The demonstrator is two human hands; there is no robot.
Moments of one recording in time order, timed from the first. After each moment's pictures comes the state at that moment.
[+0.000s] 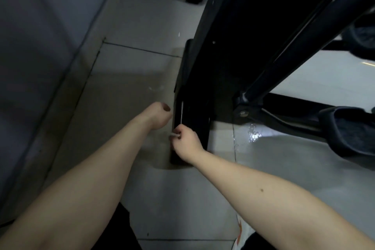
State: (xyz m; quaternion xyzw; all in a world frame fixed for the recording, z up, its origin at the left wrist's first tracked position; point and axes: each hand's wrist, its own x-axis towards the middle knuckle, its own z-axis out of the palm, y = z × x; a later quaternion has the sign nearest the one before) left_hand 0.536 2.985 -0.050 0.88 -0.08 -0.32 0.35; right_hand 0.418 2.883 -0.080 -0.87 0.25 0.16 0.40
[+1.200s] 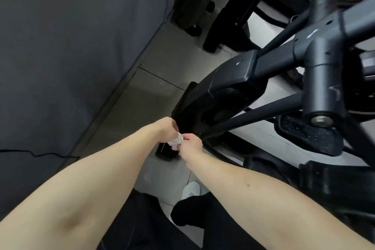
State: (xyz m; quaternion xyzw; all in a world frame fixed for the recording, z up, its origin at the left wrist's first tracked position) left_hand 0.456 3.002 0.396 0.85 -0.04 -0.42 0.32; right_hand 0.383 2.888 0.382 -0.73 0.41 0.21 0.51
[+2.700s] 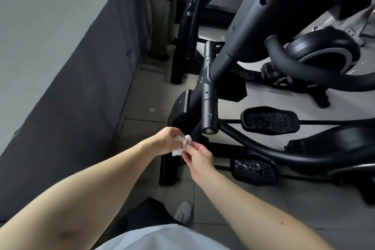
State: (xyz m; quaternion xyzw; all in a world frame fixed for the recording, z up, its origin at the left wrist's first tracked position) left_hand 0.437 2.917 0.683 0.85 -0.16 -0.37 0.32; right_hand 0.333 2.812 0.656 -0.39 0.47 -0.03 0.79
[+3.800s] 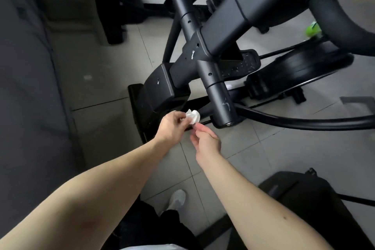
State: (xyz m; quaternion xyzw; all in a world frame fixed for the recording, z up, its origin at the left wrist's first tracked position) left_hand 0.541 2.887 0.562 0.74 -0.23 -0.41 0.48; right_hand 0.434 2.839 0.608 -0.28 0.68 -0.25 0.63
